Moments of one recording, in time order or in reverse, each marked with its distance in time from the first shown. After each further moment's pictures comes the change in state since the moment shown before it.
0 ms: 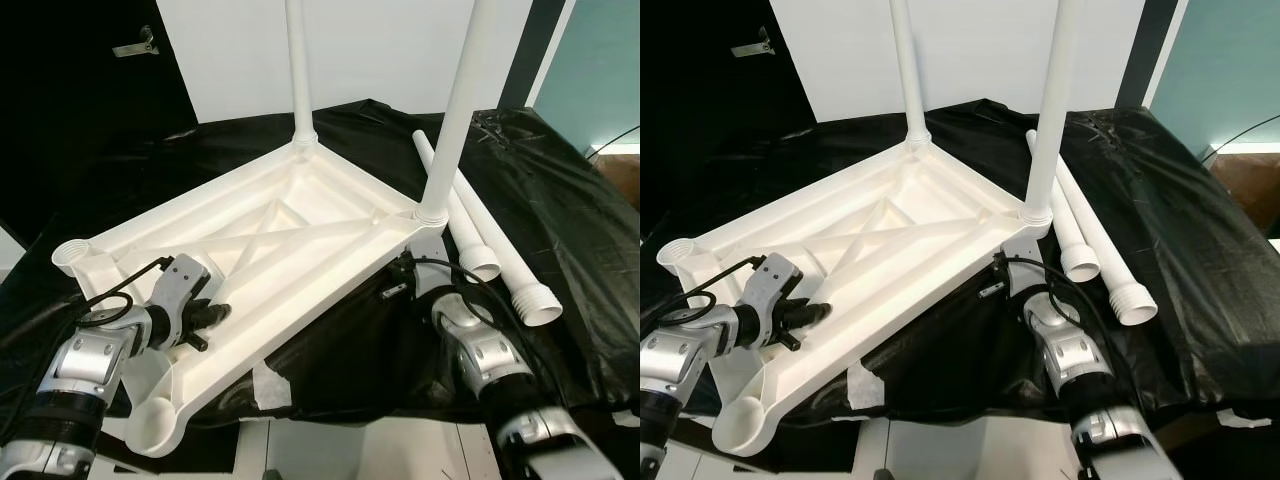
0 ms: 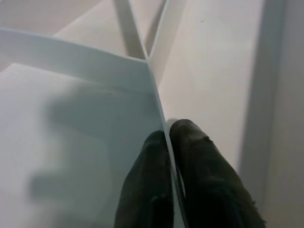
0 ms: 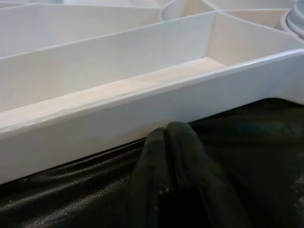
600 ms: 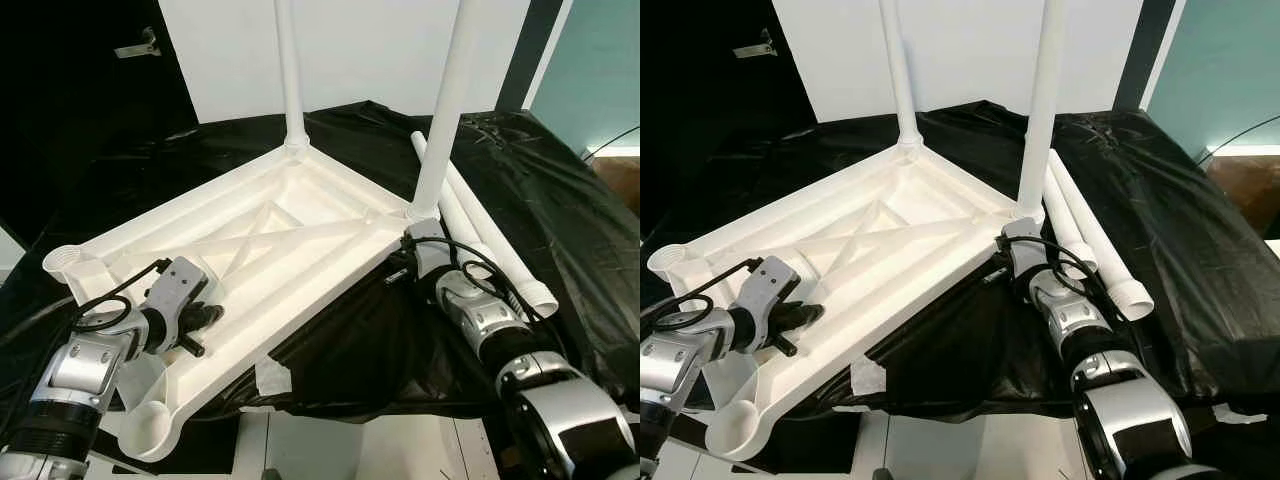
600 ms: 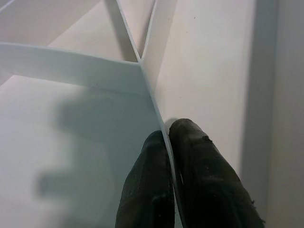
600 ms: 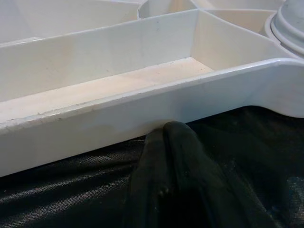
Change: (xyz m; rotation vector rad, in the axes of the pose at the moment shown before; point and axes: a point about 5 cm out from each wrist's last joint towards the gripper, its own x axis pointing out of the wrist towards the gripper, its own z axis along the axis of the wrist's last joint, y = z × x) left arm -0.007 -0.010 -0.006 0.040 0.026 -0.008; right arm 0.018 -0.015 0.005 -0.050 0.049 0.071
